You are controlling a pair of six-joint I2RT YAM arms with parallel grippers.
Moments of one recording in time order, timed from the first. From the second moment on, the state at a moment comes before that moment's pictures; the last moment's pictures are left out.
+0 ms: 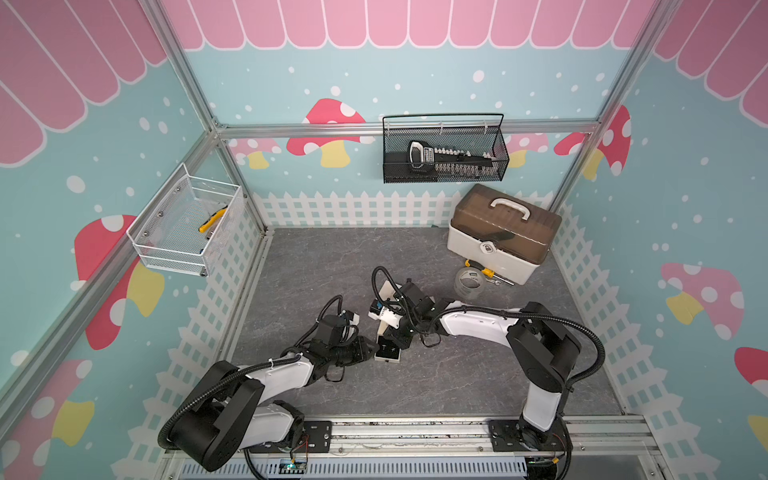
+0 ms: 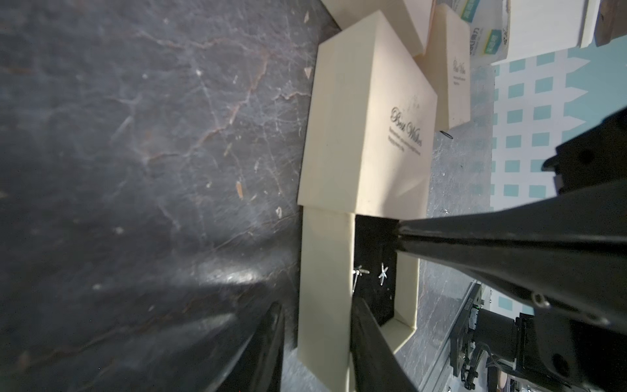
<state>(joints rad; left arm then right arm) -0.46 1.29 0.30 0.20 0.47 -0.75 0.85 1.84 1.15 -0.29 -0.35 -0.24</state>
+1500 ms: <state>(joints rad) -0.46 1.31 0.31 0.22 0.48 -0.74 0.87 1.88 1.16 -0.34 -0.42 -0.29</state>
